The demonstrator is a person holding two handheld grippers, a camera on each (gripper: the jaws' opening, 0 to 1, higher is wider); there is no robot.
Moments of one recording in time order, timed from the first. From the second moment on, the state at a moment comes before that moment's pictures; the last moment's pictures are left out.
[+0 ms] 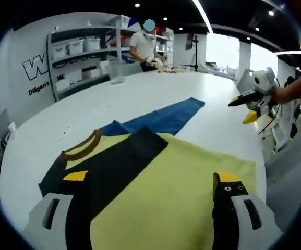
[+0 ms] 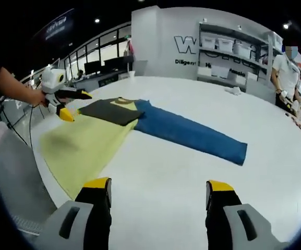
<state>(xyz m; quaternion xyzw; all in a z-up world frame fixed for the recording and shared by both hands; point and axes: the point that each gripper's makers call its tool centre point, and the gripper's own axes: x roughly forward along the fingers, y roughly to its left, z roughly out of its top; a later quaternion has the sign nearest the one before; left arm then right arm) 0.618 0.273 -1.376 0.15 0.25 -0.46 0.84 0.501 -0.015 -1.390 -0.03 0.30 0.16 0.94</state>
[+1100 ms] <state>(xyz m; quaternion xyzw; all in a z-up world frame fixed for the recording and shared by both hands) 0.577 0.362 -1.372 0.13 0.28 -0.42 0.85 0.572 -0.096 -1.395 0.04 0.31 0.05 0.95</state>
